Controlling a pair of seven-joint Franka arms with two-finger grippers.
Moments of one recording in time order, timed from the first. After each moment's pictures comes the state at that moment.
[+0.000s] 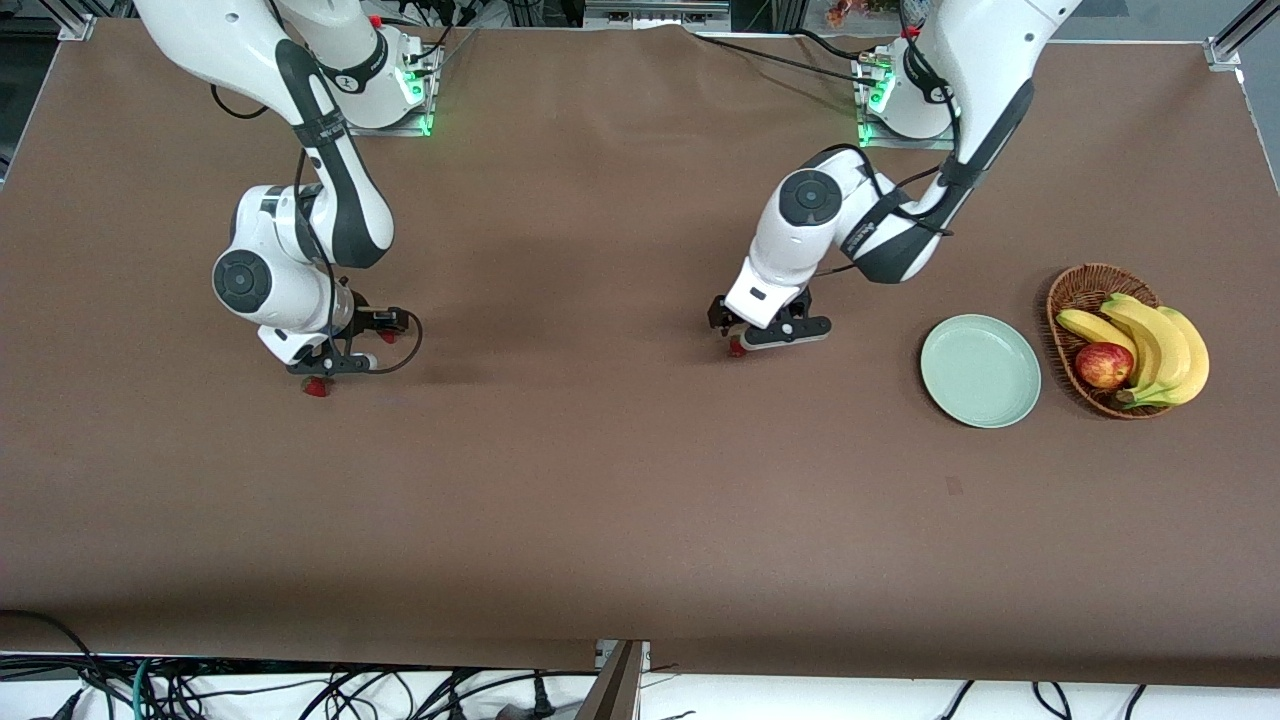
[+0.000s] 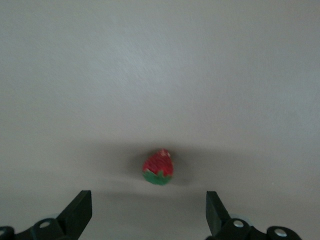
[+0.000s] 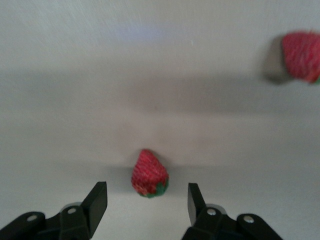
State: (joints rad) left arm -0.09 0.49 -0.55 -2.07 0.42 2.52 -1.10; right arm 0.48 0.38 -0.32 -2.23 0.25 2.37 -0.04
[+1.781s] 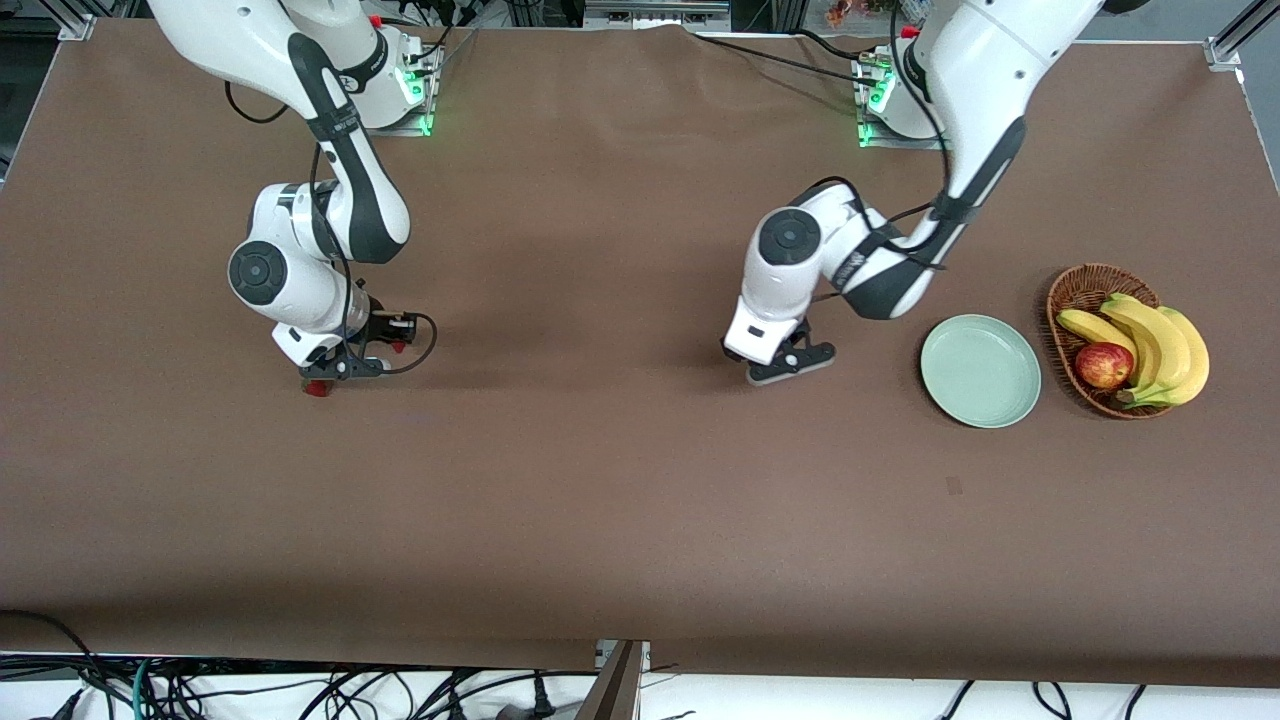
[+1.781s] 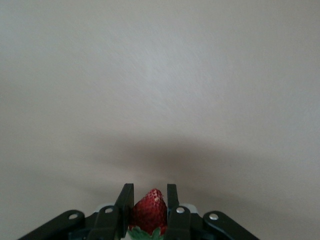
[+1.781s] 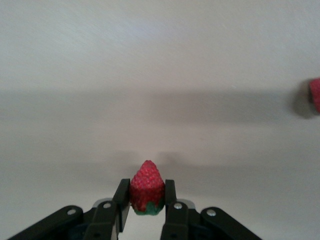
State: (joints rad) left arm -0.05 0.55 -0.53 -1.86 0.39 2.28 -1.07; right arm 0.50 0.38 -0.27 -2.12 0.27 2.35 0.05
